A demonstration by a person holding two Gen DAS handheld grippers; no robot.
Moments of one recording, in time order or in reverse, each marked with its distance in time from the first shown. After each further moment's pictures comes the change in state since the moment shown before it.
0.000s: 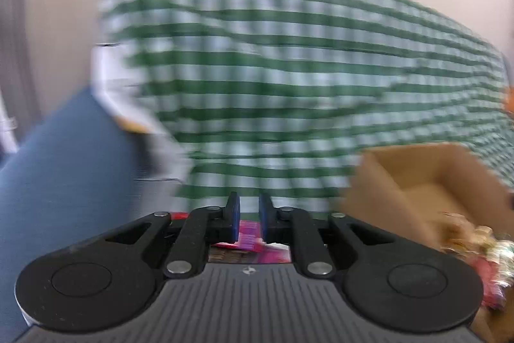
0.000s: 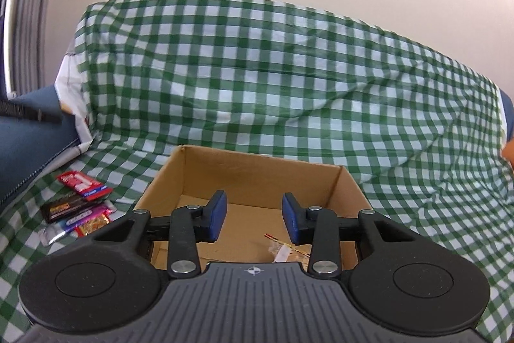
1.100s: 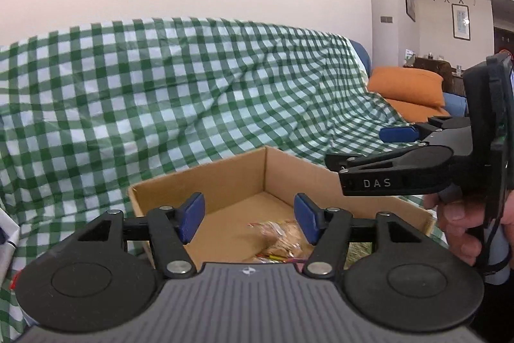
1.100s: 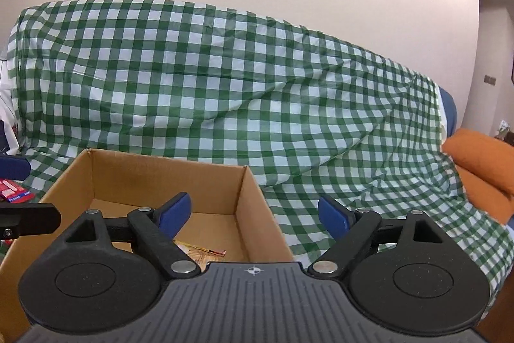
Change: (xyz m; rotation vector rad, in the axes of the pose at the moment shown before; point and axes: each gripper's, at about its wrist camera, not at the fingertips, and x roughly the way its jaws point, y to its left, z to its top) left arm -0.066 -0.195 -0.053 0.287 -0.199 -0.459; right arm -0.001 -0.065 -0.010 0.056 -0.019 -0.242
